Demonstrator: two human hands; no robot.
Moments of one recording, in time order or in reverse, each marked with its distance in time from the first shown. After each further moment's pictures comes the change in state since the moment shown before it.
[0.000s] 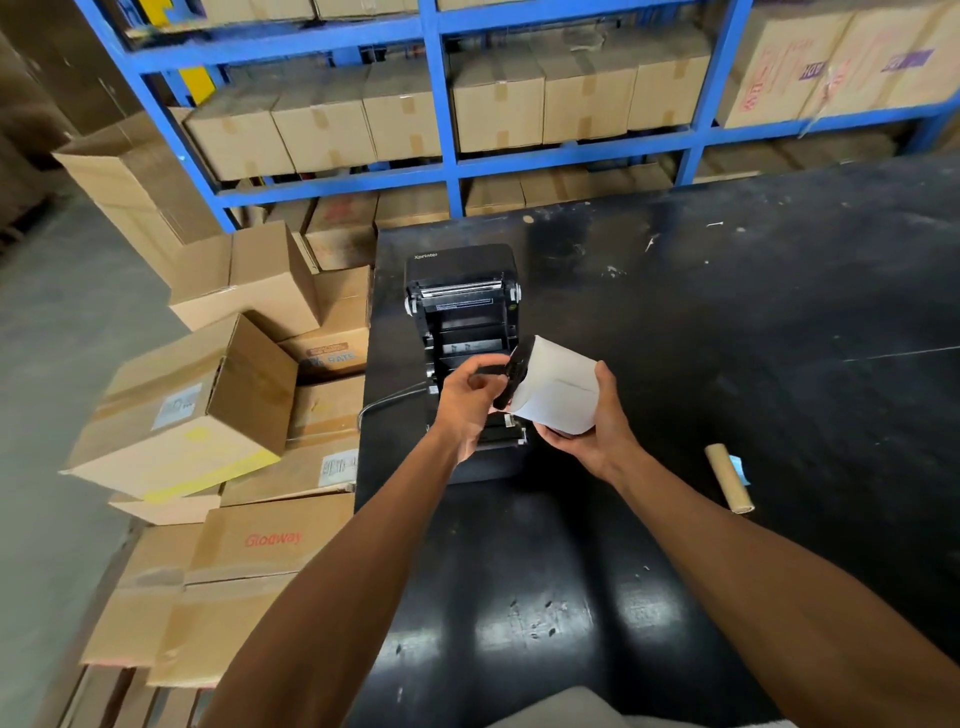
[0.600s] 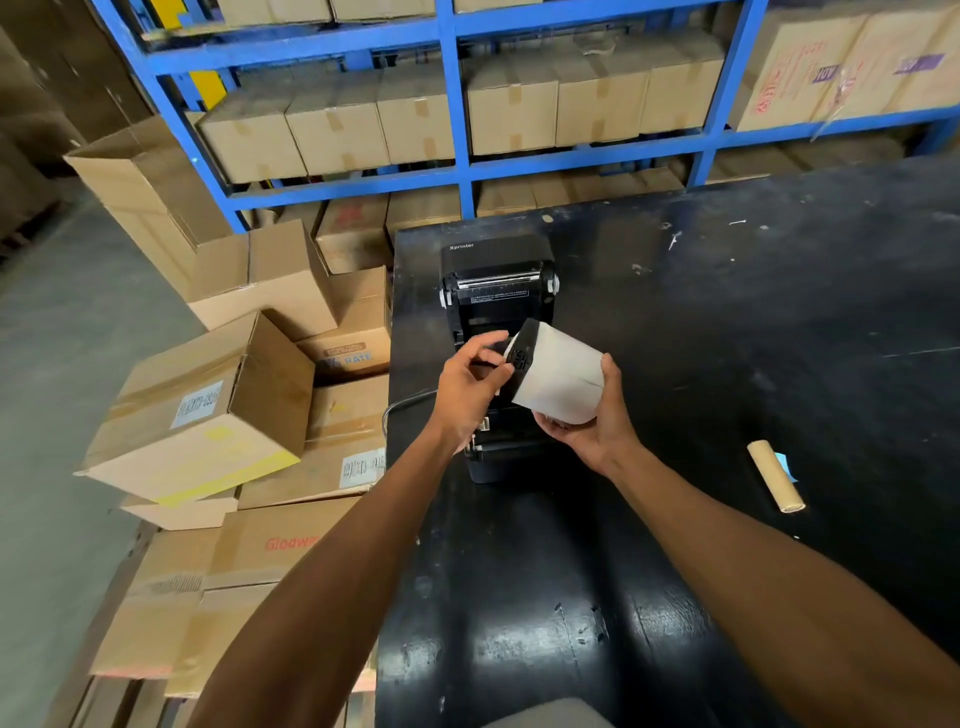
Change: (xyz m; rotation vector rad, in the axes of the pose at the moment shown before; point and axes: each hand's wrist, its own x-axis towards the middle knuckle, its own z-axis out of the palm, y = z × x) left_hand 0.013 0.000 -0.063 0.172 -0.044 0.295; right_hand 0.015 0.046 0.035 0.049 -0.132 -0.067
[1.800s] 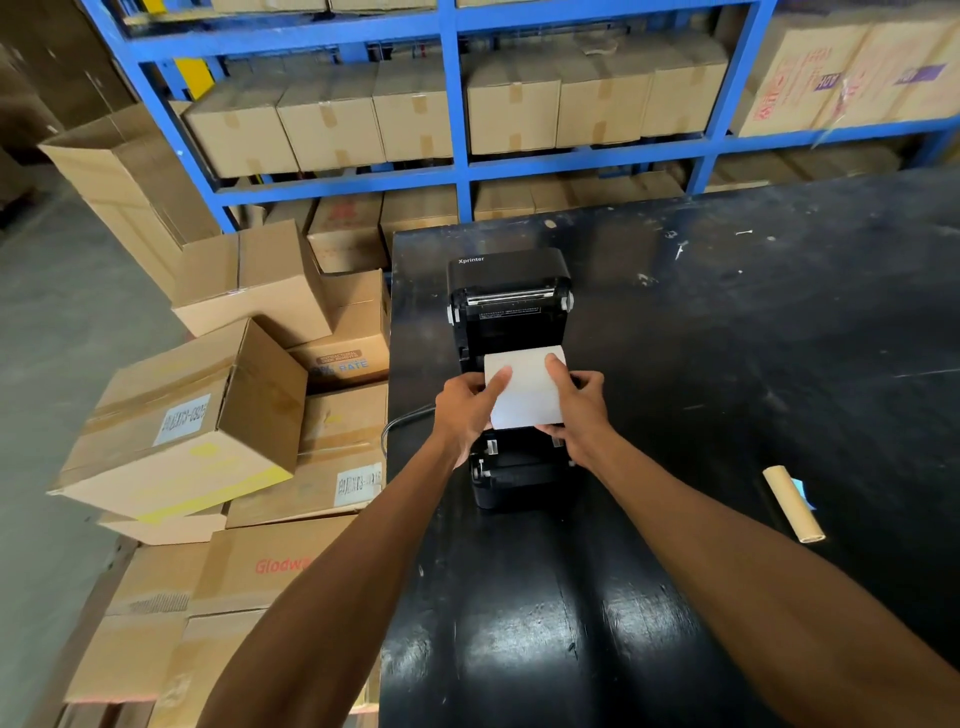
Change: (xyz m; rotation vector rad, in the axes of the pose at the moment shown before) left_hand 0.031 -0.022 -0.014 0.074 0.055 -0.370; right_hand 0.037 0.009 0.052 -0.583 0.216 -0.195
